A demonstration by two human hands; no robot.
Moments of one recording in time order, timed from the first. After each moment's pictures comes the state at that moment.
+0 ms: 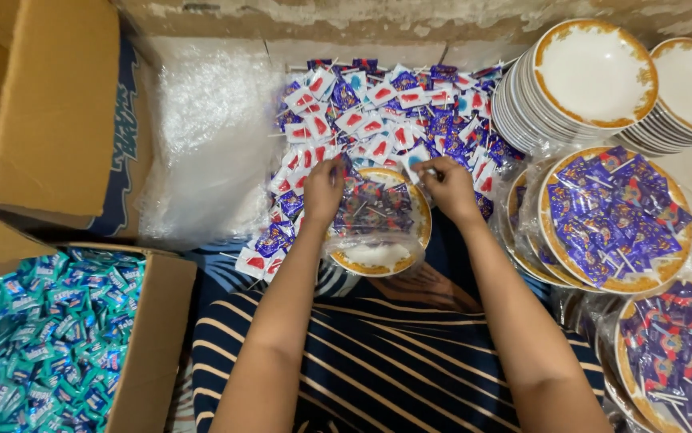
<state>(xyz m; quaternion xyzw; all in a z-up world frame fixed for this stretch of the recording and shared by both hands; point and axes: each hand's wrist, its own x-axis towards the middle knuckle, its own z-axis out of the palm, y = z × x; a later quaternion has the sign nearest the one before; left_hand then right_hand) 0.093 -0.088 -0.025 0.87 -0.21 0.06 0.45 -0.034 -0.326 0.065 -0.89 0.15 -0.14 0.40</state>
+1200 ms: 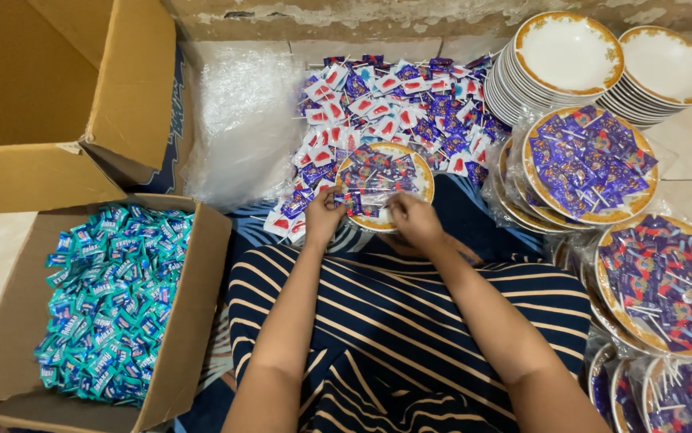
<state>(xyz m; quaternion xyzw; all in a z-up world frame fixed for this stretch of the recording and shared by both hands) -0.036 0.003 0.014 0.77 -0.05 -0.12 0.62 -0.132 -0.213 0.026 -0.94 0.15 -0.03 0.31</state>
